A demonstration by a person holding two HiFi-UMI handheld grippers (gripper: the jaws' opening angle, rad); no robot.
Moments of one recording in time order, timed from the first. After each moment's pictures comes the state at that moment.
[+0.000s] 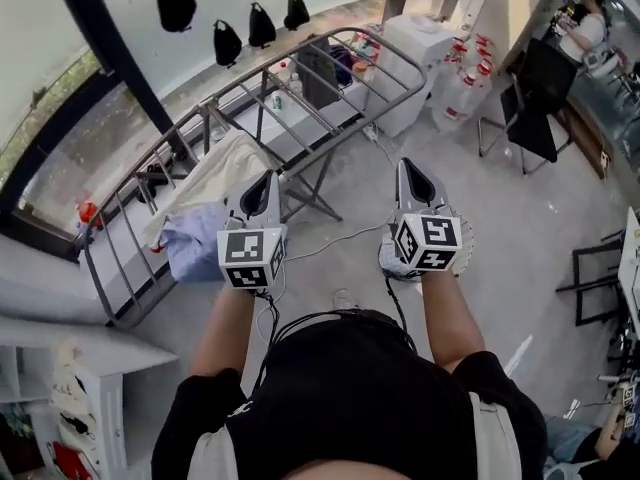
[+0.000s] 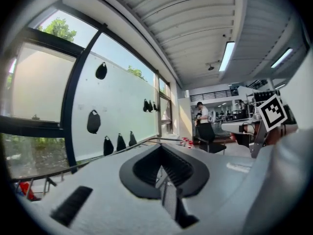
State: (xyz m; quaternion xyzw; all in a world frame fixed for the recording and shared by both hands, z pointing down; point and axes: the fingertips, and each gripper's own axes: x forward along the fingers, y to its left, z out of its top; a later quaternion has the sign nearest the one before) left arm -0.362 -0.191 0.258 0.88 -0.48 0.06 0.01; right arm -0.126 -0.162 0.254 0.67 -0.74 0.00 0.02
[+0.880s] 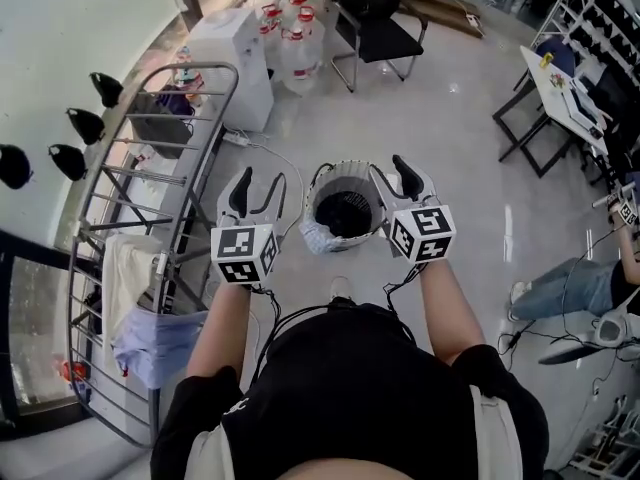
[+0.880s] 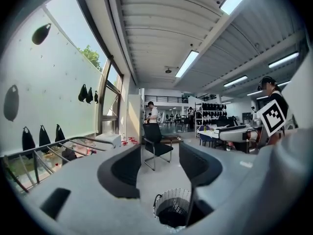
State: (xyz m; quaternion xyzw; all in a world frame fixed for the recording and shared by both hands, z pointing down) left arm -0.029 -0.127 0.279 0.98 -0.18 0.07 0.03; right arm 0.127 0.019 0.287 0.81 -0.58 0.07 0.03
